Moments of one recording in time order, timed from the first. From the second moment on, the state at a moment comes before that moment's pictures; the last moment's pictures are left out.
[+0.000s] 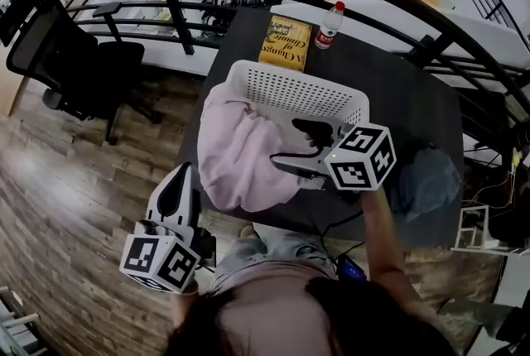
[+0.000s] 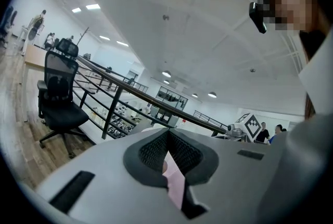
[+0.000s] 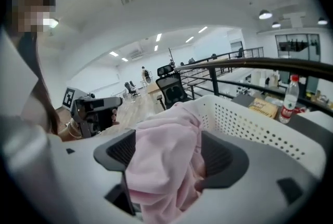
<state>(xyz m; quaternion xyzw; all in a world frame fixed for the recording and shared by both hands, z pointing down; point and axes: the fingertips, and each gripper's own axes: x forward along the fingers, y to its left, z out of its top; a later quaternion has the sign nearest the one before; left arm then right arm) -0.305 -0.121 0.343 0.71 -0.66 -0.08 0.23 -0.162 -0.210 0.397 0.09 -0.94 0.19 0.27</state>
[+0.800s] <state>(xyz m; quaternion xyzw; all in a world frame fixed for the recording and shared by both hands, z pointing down) -0.329 -0.158 0.381 0.65 -0.70 -0.06 0.28 -0.210 -0.213 0.501 -0.14 -0.83 0.42 0.33</state>
